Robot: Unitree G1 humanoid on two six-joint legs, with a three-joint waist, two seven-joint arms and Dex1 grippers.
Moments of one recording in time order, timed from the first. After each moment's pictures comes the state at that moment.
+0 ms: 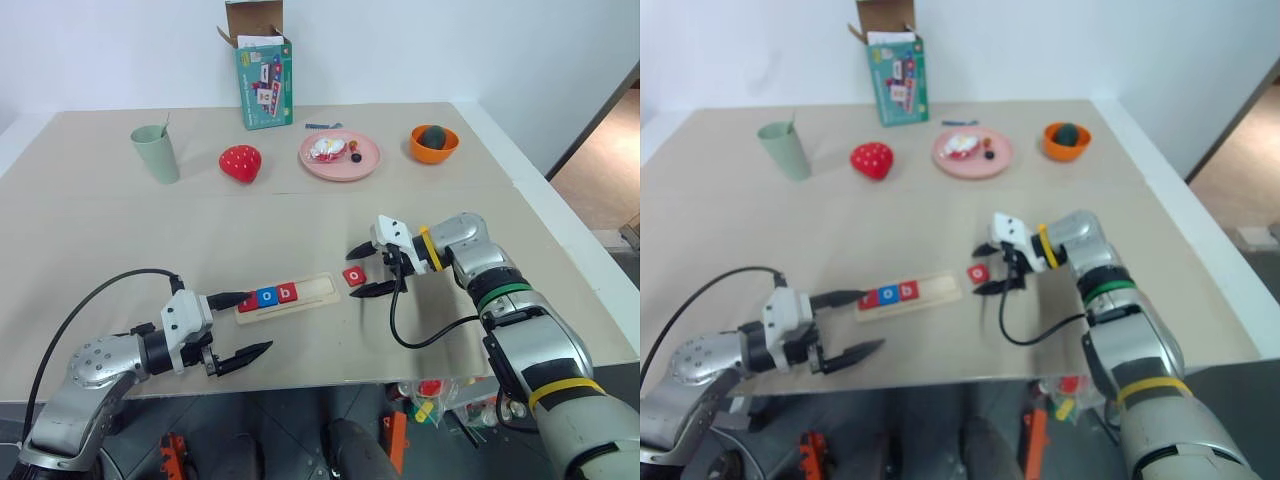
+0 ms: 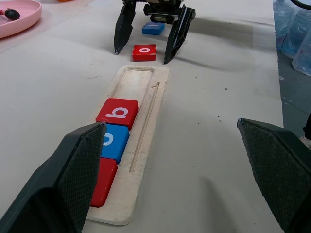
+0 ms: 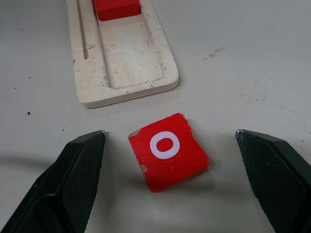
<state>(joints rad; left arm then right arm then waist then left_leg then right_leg) 0.07 0.64 0.04 -0.38 -0.43 0.15 -0.95 -1.05 -0.47 0.30 1.08 -0.01 -0.22 1.47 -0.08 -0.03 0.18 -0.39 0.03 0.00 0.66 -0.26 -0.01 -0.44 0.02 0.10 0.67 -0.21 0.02</state>
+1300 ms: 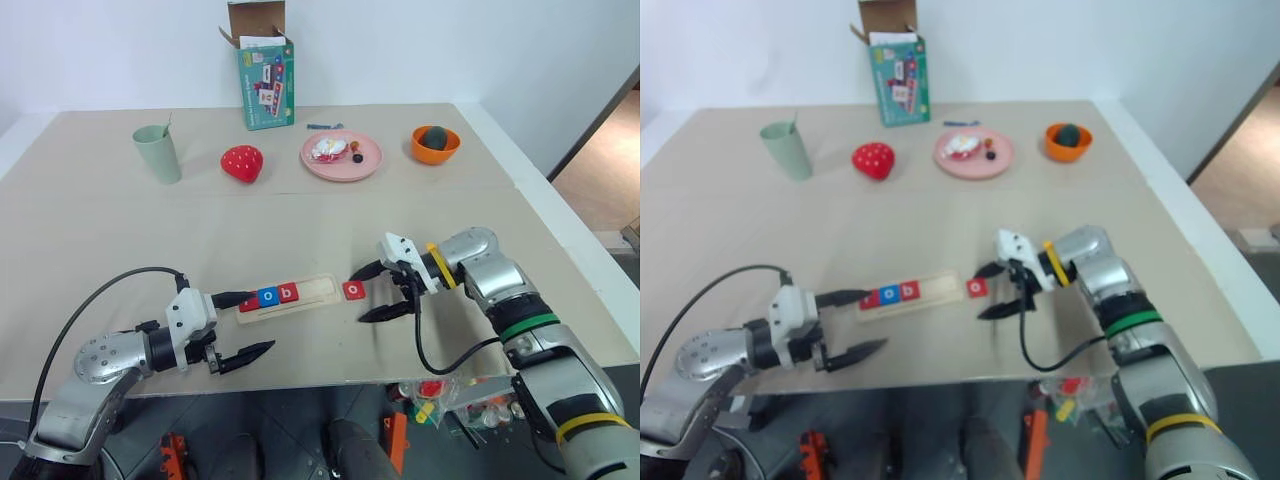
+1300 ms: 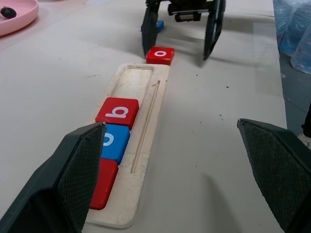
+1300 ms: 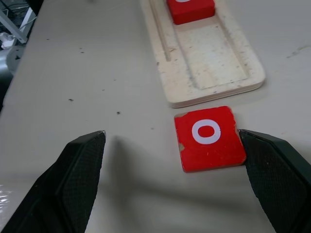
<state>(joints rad) 0.04 0.64 0.01 -0.35 -0.42 0.16 -0.95 -0.83 -0.60 0.36 0.57 0.12 0.10 1.55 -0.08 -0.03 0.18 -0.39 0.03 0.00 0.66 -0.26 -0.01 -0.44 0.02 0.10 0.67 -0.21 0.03</state>
